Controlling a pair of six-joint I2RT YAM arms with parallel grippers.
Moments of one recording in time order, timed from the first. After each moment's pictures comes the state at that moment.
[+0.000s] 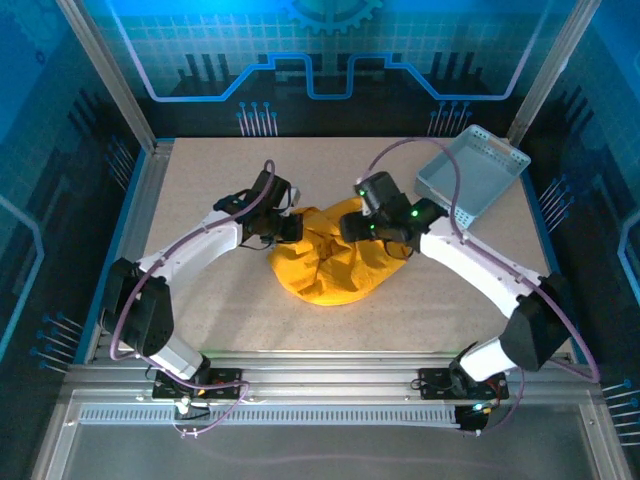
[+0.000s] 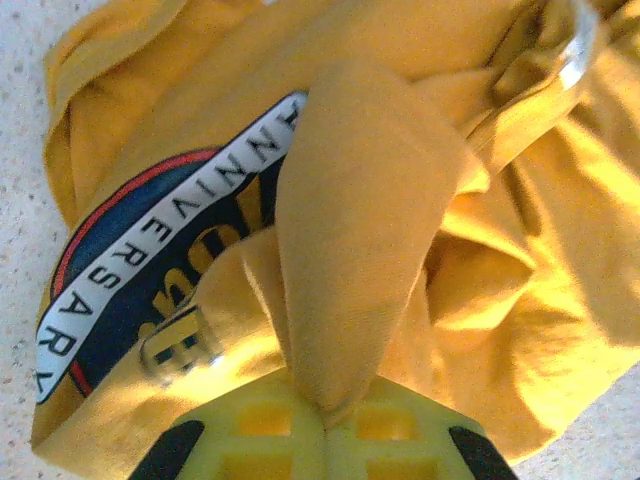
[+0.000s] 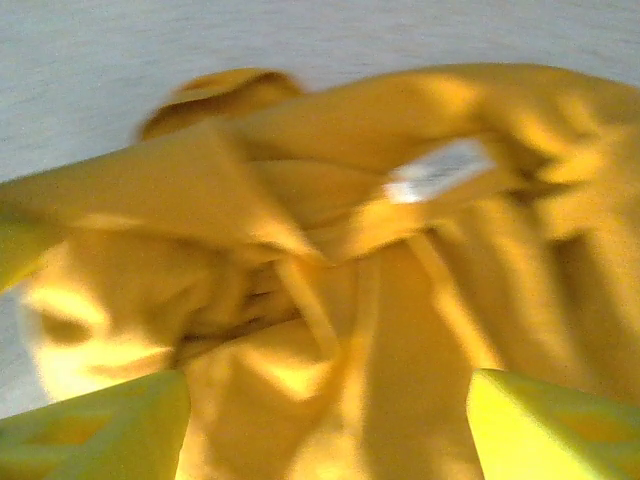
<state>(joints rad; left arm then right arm) -0.45 1.57 1.23 -0.66 0.20 -0.44 0.68 1.47 1.28 -0.70 0.07 0.37</state>
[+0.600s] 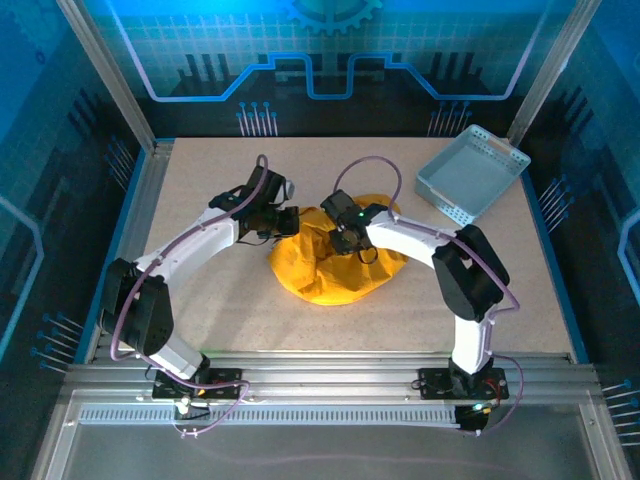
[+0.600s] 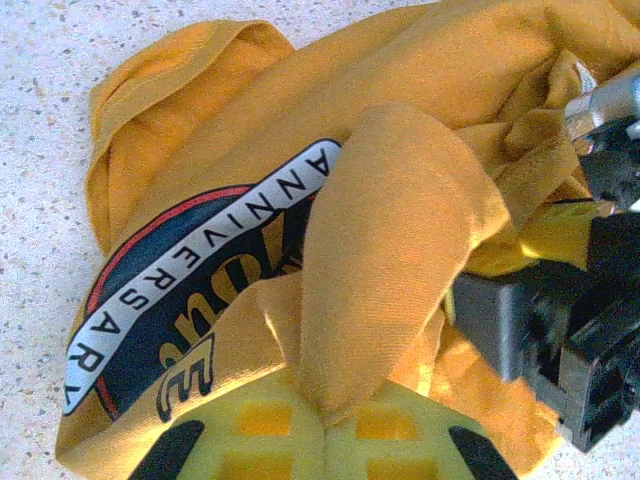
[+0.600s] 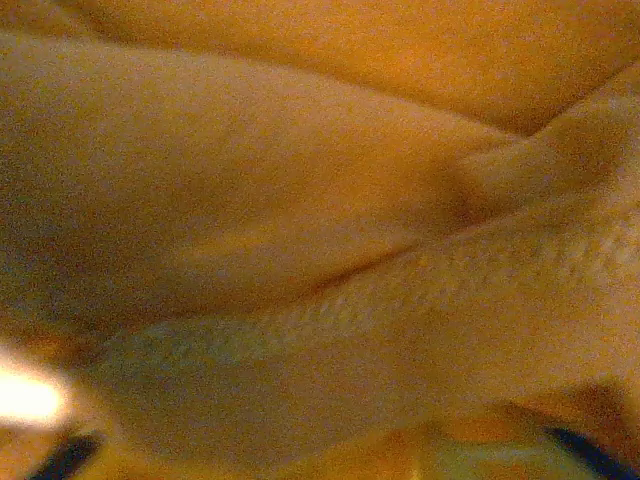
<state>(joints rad) -0.41 1.57 1.23 -0.65 0.19 -0.48 0.68 1.90 1.35 -0.63 0.21 0.38</state>
